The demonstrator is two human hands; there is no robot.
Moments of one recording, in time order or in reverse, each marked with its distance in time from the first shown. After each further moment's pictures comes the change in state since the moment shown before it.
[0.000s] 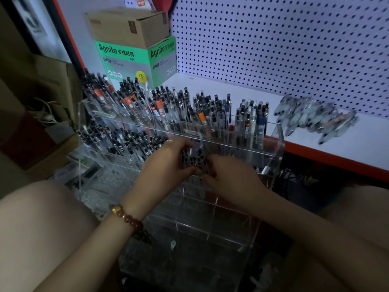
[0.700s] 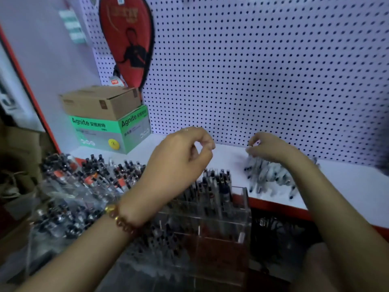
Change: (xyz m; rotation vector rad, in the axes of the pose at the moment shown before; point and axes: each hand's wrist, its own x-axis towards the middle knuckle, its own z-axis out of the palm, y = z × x) left_hand 0.119 0.103 -0.045 -0.170 0.141 0.289; right_hand 0.078 0.157 -0.133 0.261 0.137 0.477
